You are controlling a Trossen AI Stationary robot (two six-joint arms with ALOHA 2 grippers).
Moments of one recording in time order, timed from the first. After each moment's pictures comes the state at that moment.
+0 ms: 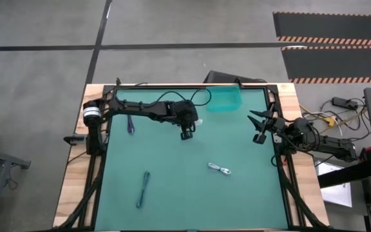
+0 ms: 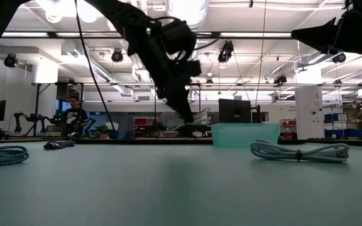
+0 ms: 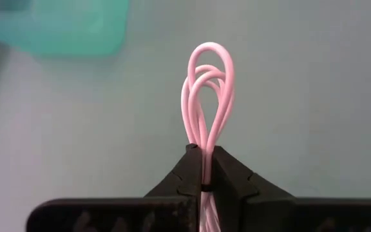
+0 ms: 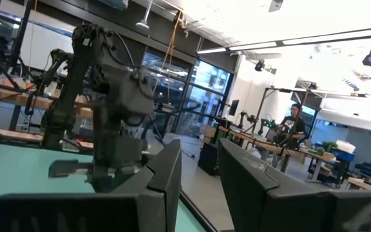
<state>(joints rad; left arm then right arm) 0.23 1.87 1.34 -0.36 -0.06 0.11 -0.19 0.02 0.05 0.27 0.16 -0.37</state>
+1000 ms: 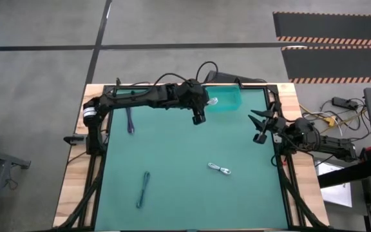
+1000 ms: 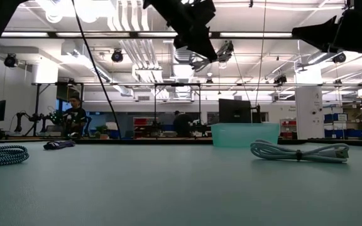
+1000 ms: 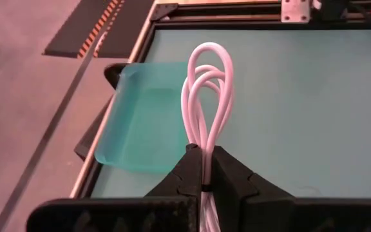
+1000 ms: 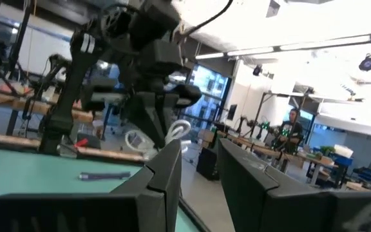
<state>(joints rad) 0.22 1.88 1.80 -0.56 -0.16 0.14 -0.19 0.02 0.04 0.30 0.16 -0.38</state>
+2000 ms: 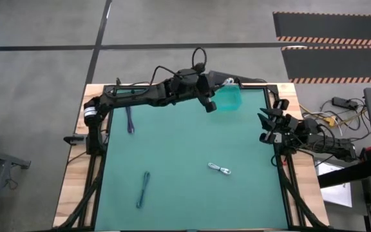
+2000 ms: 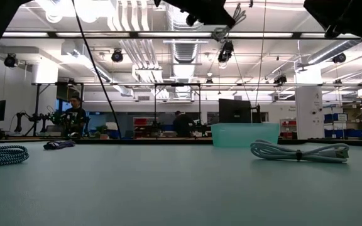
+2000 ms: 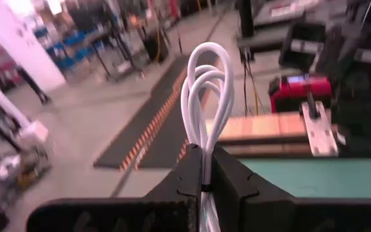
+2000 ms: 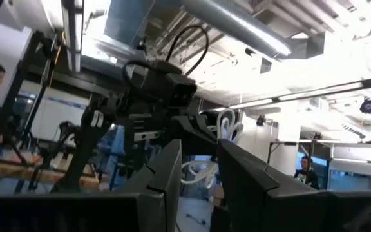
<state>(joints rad) 0.24 1.88 1.82 -0.06 -0.15 0.32 -0.19 0.02 0.04 0.54 0.07 -0.34</state>
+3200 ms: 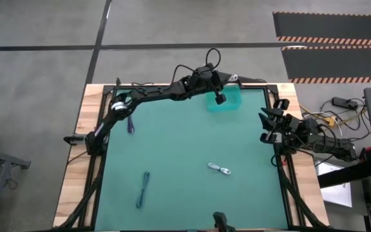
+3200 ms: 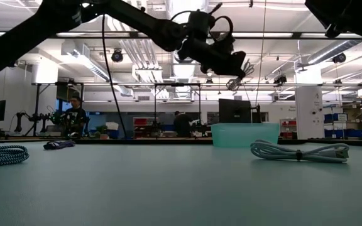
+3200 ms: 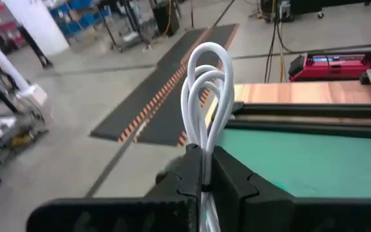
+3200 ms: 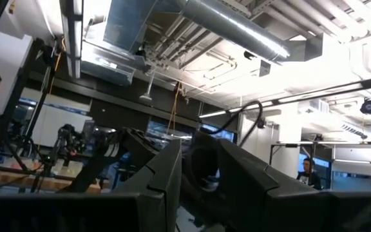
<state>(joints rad) 0.38 2.25 1.98 0.06 -0.08 0.25 -0.19 0.02 0.04 0.55 0.07 -0.32</state>
